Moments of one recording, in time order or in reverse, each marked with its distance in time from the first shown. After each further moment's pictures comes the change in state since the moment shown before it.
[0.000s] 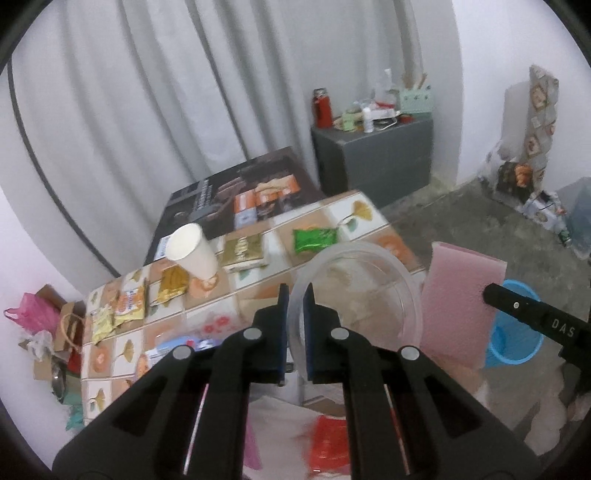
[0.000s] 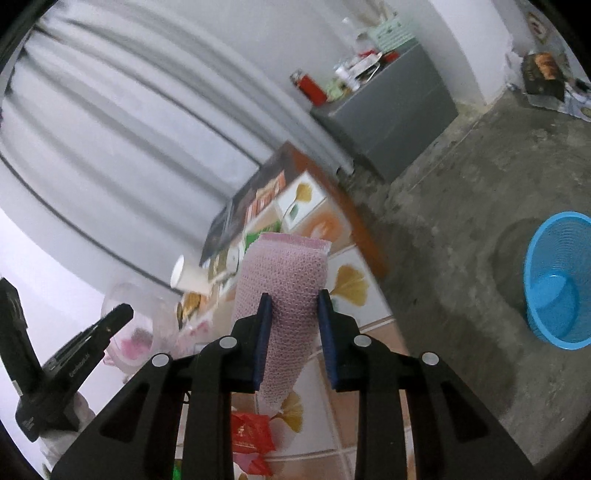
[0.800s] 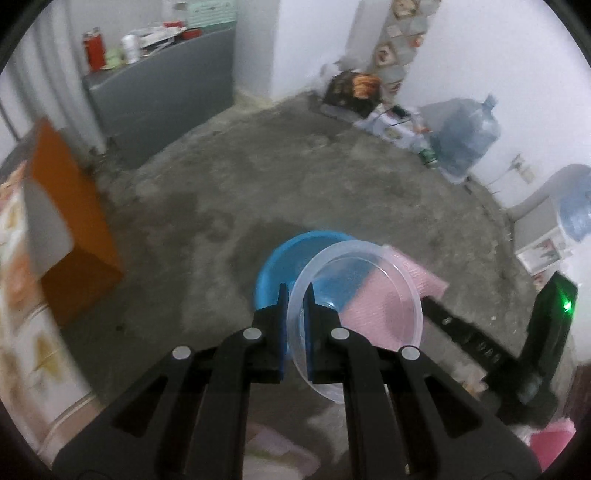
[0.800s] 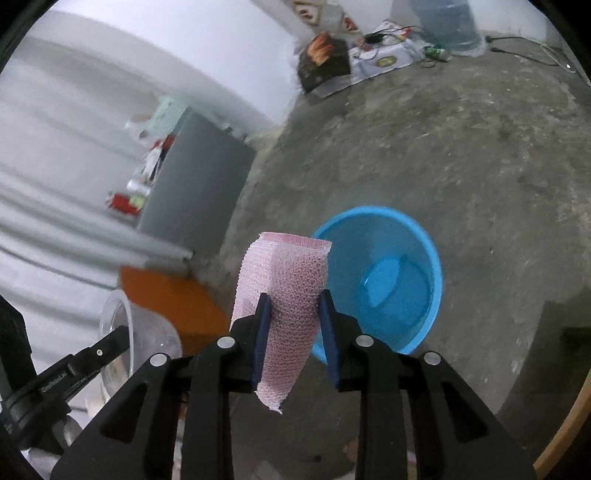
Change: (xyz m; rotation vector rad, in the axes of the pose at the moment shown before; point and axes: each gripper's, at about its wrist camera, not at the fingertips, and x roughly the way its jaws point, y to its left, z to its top) left arm 0.118 -0.356 0.023 0.197 0.326 -0.616; right arm -0.112 -0.288 0.030 0.483 -0.193 -0.441
